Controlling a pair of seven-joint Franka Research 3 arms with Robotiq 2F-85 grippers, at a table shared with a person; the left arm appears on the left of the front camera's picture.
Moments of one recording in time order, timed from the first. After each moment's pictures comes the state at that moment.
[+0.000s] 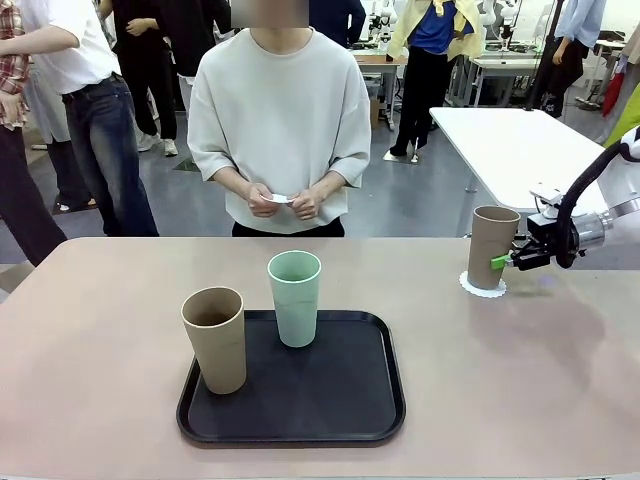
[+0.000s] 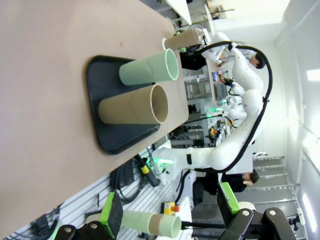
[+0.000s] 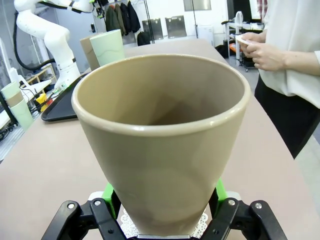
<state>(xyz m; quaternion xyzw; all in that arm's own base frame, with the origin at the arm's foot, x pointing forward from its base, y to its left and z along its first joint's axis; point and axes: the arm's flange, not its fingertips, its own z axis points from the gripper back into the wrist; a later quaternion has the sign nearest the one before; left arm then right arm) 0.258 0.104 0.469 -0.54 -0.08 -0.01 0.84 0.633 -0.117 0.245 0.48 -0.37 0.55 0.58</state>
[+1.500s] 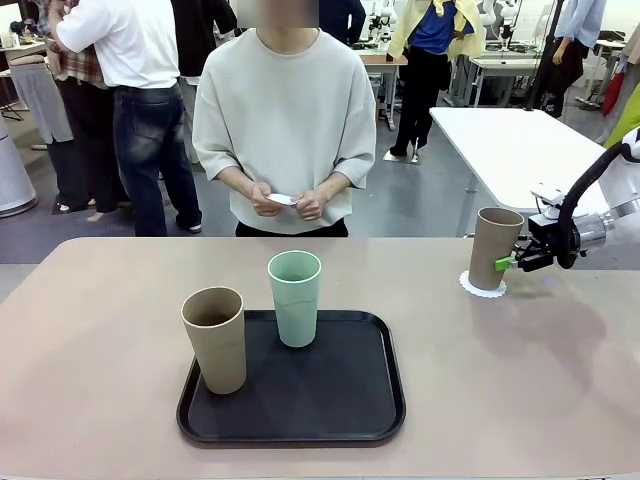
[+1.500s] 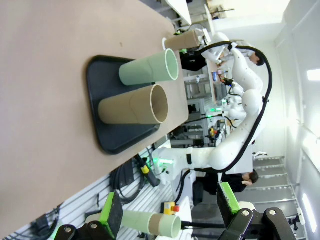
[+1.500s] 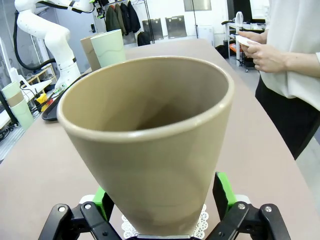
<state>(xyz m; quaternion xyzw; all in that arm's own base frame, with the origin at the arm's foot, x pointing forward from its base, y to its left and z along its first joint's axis) 0.258 0.104 0.469 -0.54 -0.08 -0.01 0.84 0.632 -0.119 0.244 0.48 -0.37 0.55 0.58</state>
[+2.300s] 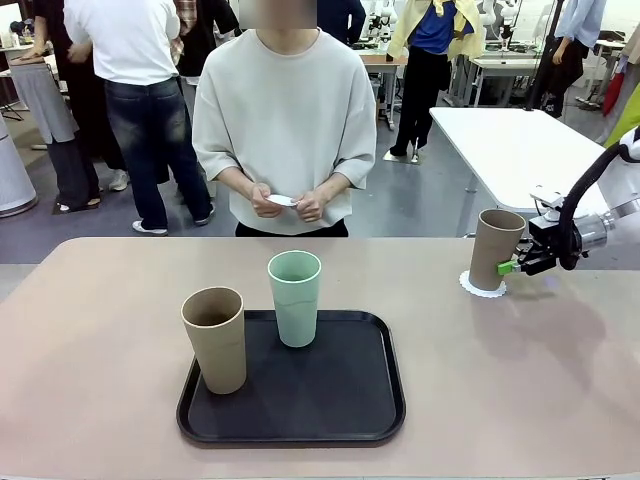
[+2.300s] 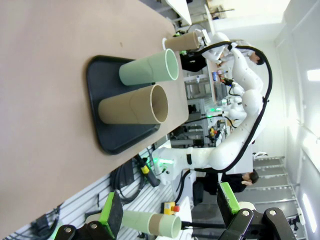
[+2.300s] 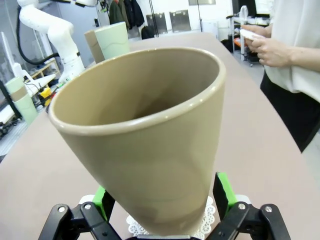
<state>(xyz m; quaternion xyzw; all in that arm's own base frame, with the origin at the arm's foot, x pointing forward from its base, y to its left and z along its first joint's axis) 0.258 0.104 0.469 -0.54 -0.08 -0.01 0.84 0.629 -0.121 0.243 0.48 -0.35 0.56 0.58</state>
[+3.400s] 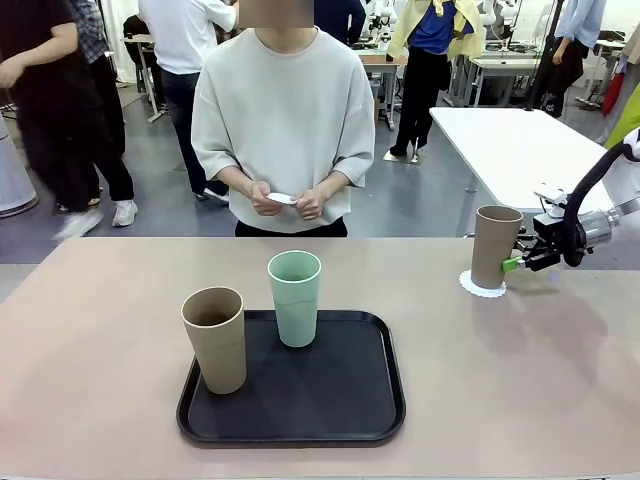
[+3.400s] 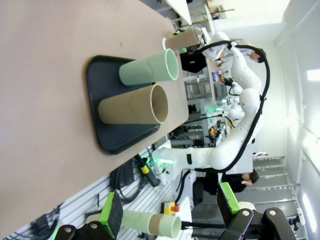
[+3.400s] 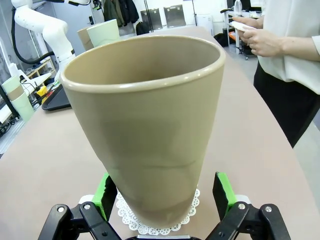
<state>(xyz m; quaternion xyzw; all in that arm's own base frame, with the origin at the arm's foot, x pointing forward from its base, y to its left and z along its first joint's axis) 0.258 0.104 0.469 -0.54 -0.08 -0.01 0.84 0.643 -0.137 0.243 0.47 -0.35 0.55 0.59</state>
